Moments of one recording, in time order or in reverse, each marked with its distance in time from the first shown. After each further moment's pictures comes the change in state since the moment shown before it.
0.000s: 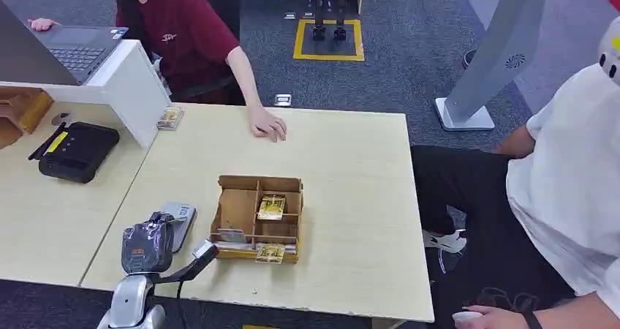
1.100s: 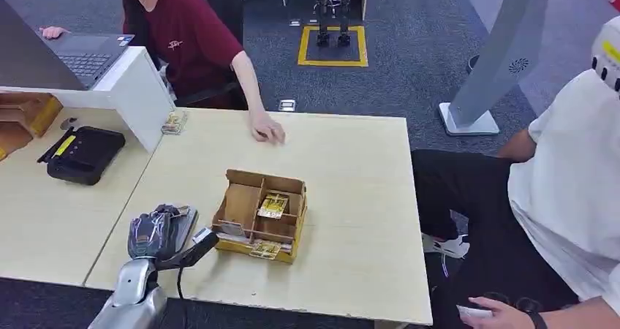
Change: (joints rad) left arm -0.170 0.030 -0.053 0.283 0.108 -0.001 -0.089; right arm -0.035 0.000 0.000 -0.012 0.014 -0.003 -0.001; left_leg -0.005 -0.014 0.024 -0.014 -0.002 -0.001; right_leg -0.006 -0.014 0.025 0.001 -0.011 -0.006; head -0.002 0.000
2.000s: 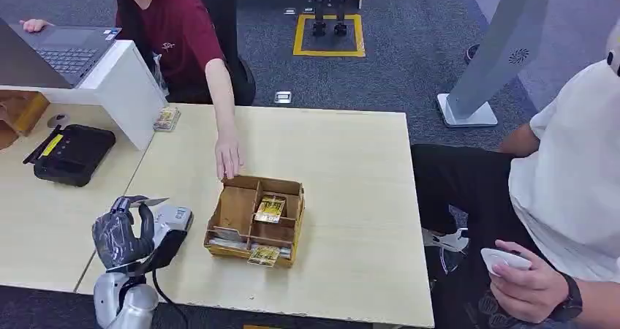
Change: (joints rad) left arm 0.121 -0.206 0.340 -0.512 0.429 0.002 -0.515; right arm 0.031 0.000 0.005 0.003 0.013 0.000 0.003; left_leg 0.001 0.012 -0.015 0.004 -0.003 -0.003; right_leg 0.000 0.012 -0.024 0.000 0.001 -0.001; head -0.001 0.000
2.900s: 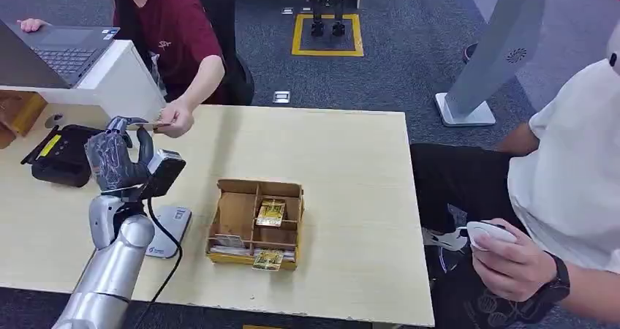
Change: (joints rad) left arm -0.261 0.184 -0.330 0.008 0.087 -0.048 0.213; right arm -0.005 0.000 0.021 0.000 0.007 0.013 -0.002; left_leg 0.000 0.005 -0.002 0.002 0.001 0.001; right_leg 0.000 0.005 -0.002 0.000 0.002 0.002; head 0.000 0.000
